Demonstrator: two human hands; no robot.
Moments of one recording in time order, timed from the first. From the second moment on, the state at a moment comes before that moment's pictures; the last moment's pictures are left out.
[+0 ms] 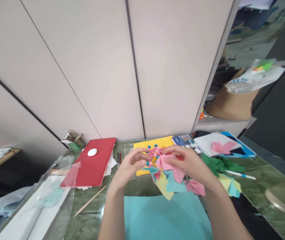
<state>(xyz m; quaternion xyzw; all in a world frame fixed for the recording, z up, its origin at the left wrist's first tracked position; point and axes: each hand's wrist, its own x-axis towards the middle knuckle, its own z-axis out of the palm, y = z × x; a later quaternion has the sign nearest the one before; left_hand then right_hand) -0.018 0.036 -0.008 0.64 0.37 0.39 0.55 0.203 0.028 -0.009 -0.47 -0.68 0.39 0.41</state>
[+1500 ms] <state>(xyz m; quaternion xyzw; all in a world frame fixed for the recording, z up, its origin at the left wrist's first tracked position) 0.006 0.033 -0.014 0.57 0.44 0.47 0.51 0.198 0.034 -0.016 -0.44 -0.65 0.38 0.49</state>
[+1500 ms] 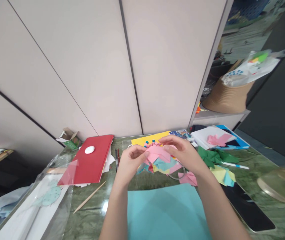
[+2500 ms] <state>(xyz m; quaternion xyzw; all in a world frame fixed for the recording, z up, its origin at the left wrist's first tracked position) 0.002 0.033 -0.015 0.60 0.34 0.41 0.59 0.195 0.033 -0.016 -0.44 -0.69 0.36 0.45</state>
